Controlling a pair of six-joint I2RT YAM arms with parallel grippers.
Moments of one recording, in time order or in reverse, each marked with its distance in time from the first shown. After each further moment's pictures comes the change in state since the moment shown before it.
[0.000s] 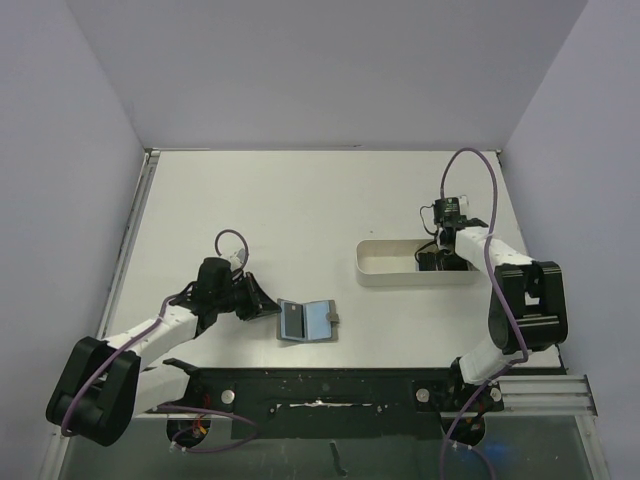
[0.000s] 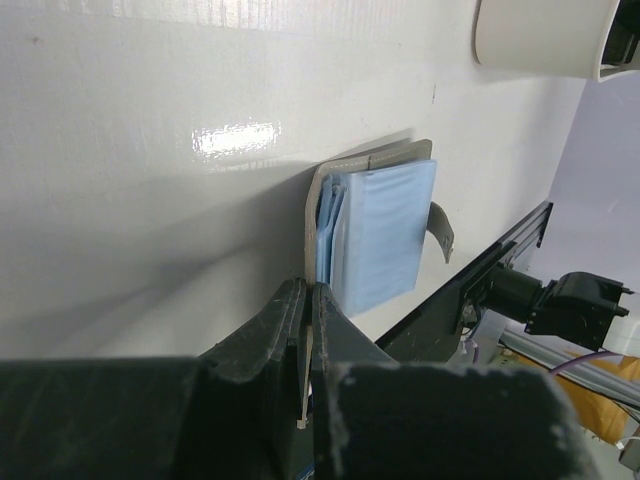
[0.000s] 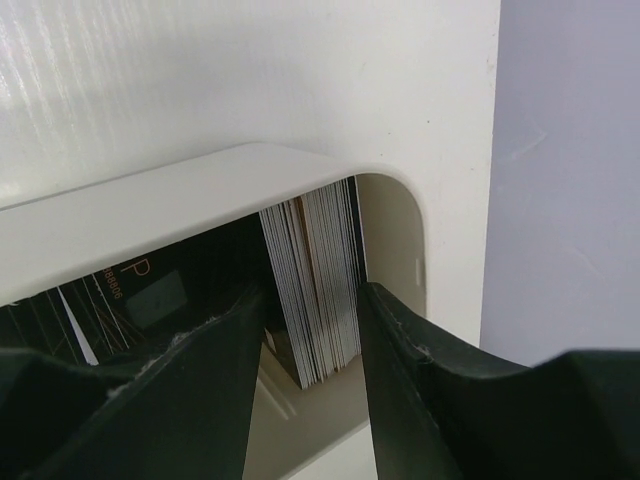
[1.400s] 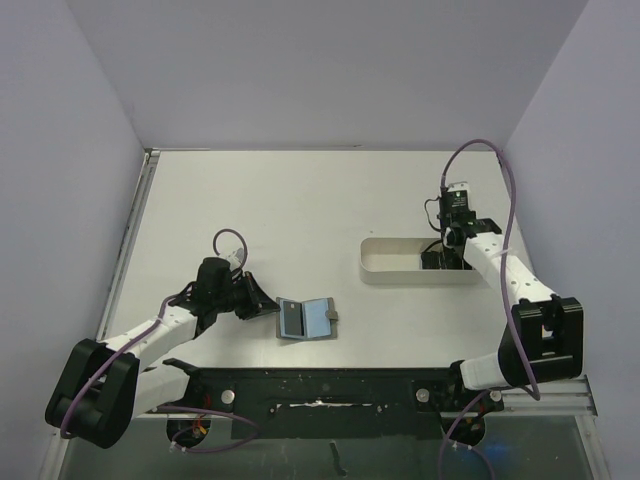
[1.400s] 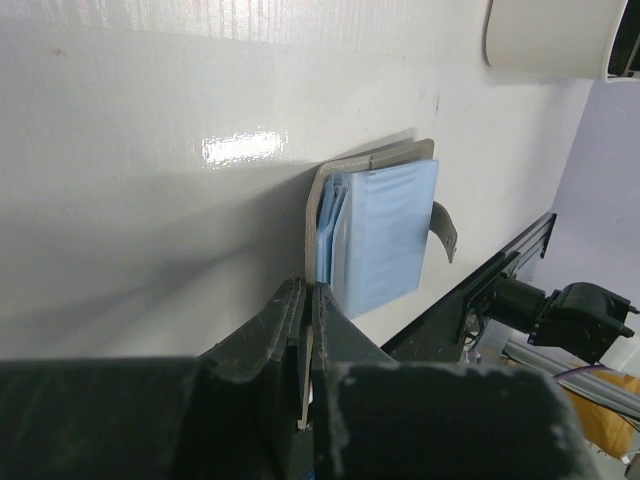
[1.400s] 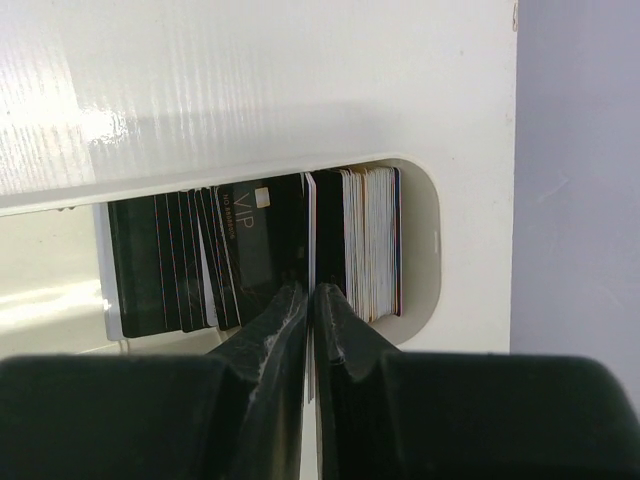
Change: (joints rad) left arm 0.000 -0.014 0.000 -0.005 -0.027 -0.002; right arm 0.039 -0.186 0.035 -0.072 -0.151 0.014
